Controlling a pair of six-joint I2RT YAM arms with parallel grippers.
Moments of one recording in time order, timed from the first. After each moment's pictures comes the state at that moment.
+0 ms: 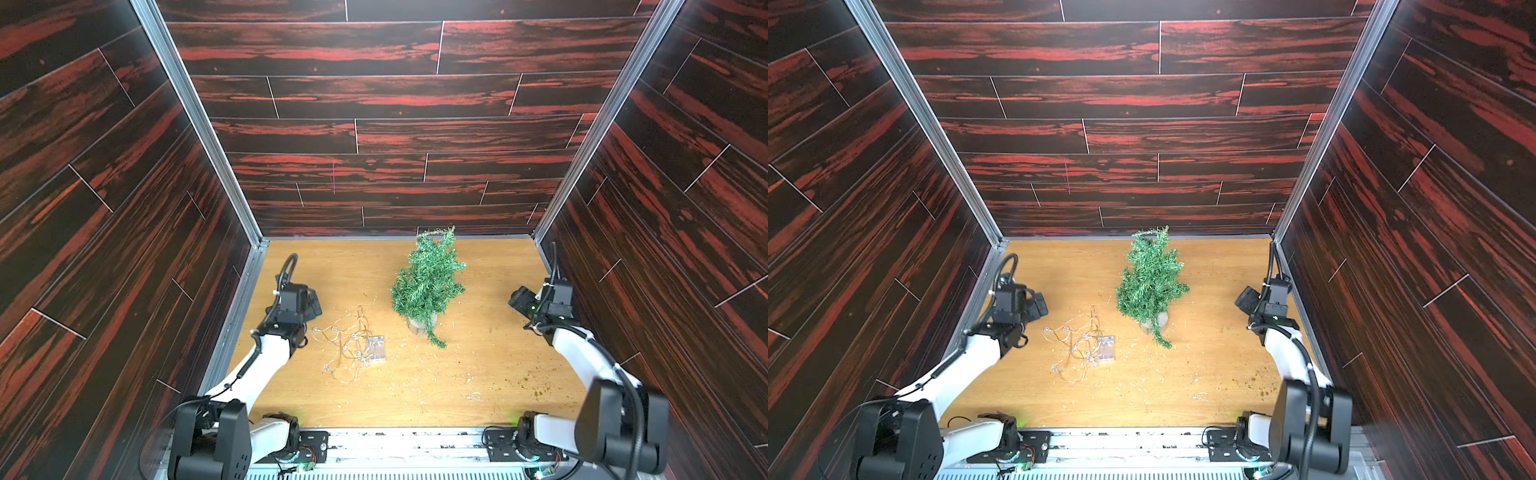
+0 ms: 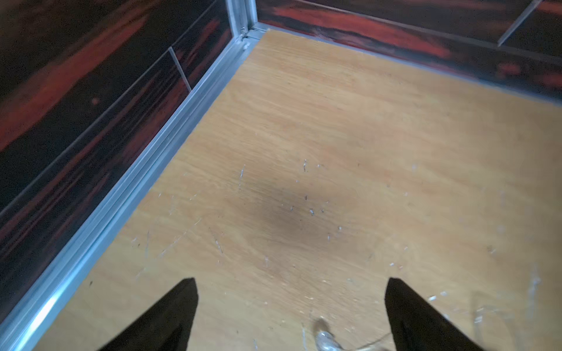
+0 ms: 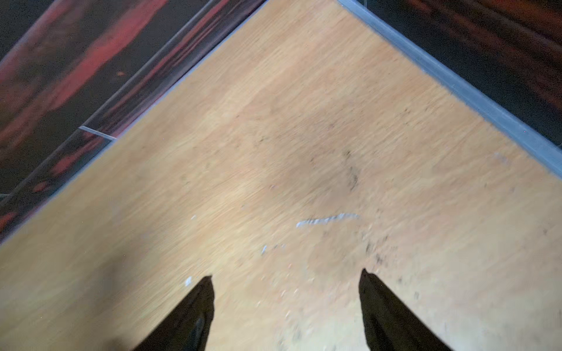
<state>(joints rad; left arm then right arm) -0.11 1.22 0.61 -0.04 -0.36 -0.26 -0.13 1.32 0.69 -0.04 0.03 0.45</state>
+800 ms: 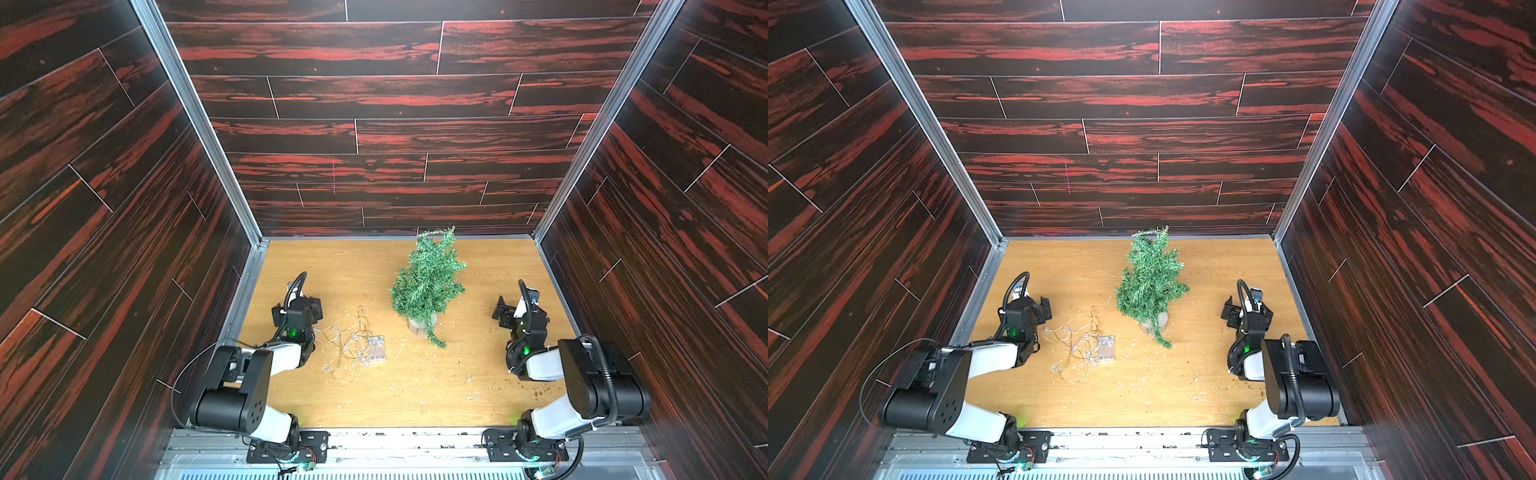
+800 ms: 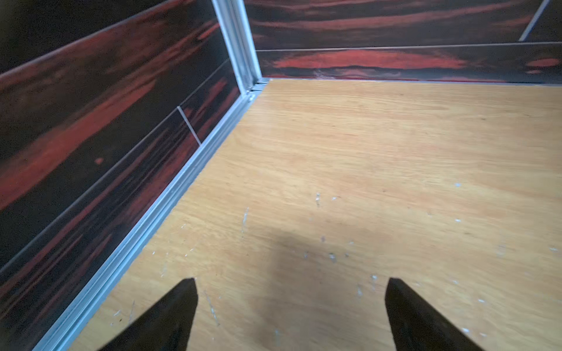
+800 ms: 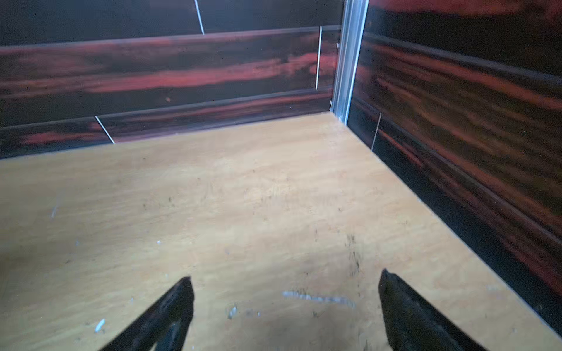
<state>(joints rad) -0.10 1.50 0.42 0.65 -0.48 -0.07 0.01 1.56 0.27 1.10 0.21 0.06</state>
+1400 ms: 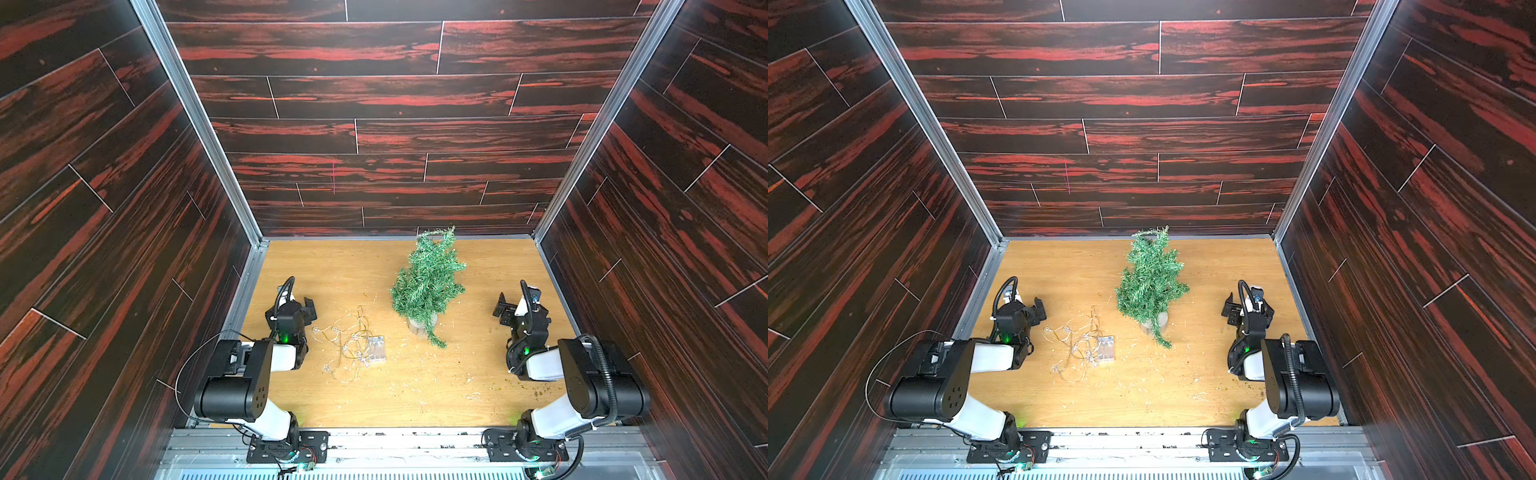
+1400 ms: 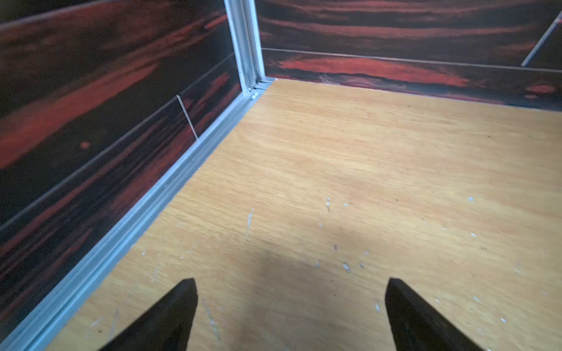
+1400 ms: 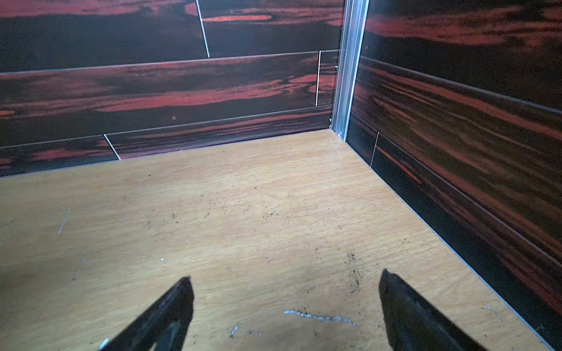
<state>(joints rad) -0.01 1.56 0.40 0.76 -0.34 -0.10 0.01 1.56 0.27 1.14 0.21 0.05</state>
